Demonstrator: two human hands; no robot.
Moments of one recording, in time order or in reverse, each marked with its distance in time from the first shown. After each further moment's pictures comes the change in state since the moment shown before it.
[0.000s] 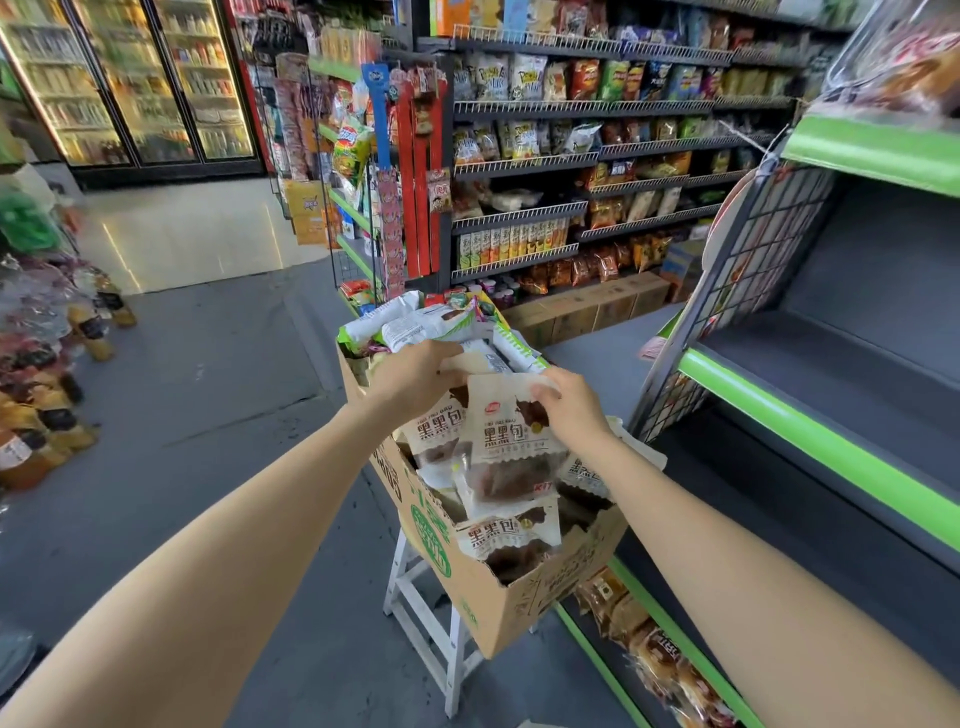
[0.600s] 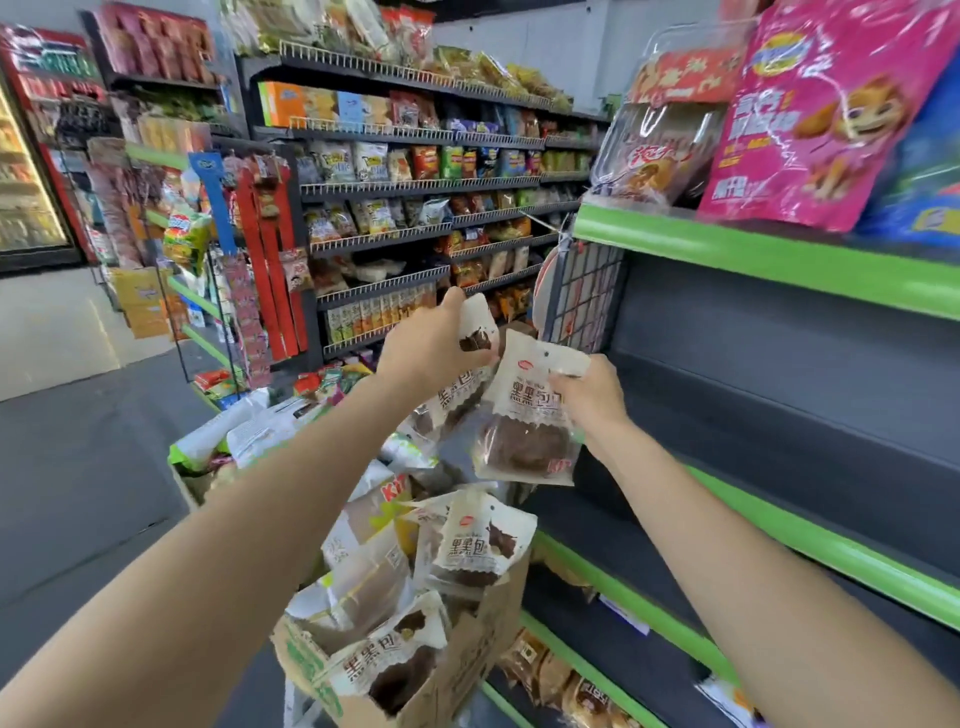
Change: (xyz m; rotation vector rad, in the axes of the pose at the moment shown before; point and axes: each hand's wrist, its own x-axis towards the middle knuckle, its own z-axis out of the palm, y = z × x) left_hand 0.068 0.166 -0.034 -0.028 0.167 0.340; right_hand 0.019 0.030 -0.153 0.347 0.517 0.278
